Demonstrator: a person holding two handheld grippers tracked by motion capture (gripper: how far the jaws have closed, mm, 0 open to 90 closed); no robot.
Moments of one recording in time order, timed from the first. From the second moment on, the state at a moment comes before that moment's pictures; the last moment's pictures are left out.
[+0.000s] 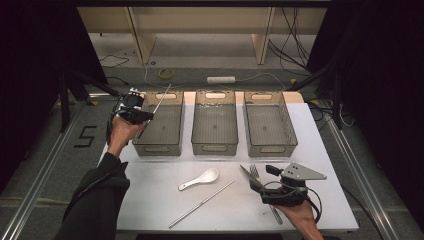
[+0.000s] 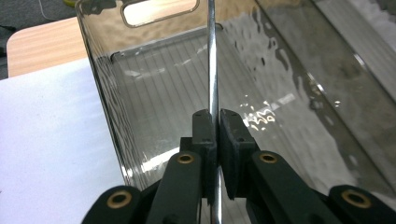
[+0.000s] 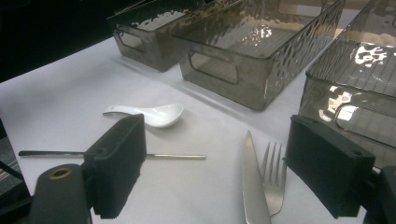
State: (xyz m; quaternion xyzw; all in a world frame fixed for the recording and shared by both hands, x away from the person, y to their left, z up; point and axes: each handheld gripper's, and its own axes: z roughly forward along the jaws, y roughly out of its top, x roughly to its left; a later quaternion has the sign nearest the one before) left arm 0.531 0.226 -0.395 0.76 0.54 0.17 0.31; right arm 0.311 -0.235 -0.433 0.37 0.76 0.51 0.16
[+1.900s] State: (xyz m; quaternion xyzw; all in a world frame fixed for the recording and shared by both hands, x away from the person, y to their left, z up) left arm 0.395 0.120 -0.393 0.88 0.38 0.05 0.28; right arm 0.310 -0.234 -0.432 0.37 0.76 0.51 0.16
